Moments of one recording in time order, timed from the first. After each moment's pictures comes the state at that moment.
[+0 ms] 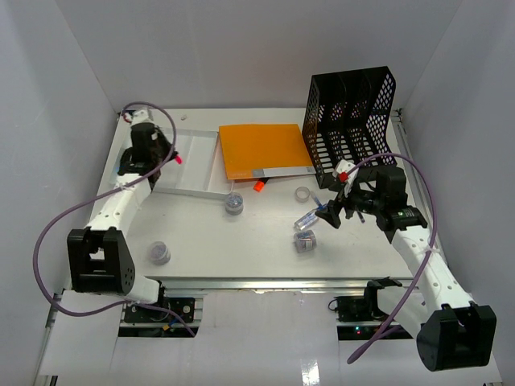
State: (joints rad) left arm -0.09 1.44 1.09 -0.10 -0.08 -0.46; right arm 0.15 0.95 0.70 -0.32 -0.82 -0.53
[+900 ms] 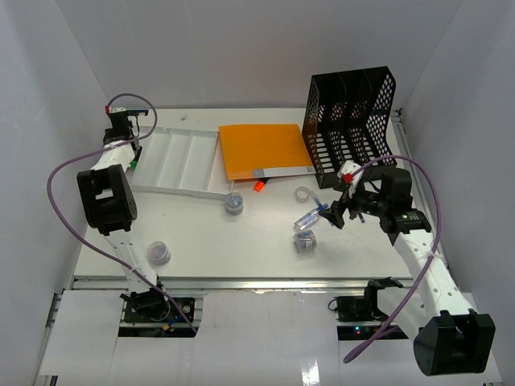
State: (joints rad) left arm 0.22 2.06 1.57 -0.20 -0.40 0.01; right arm 0.11 0.91 0.69 -0.35 -0.83 -0.55
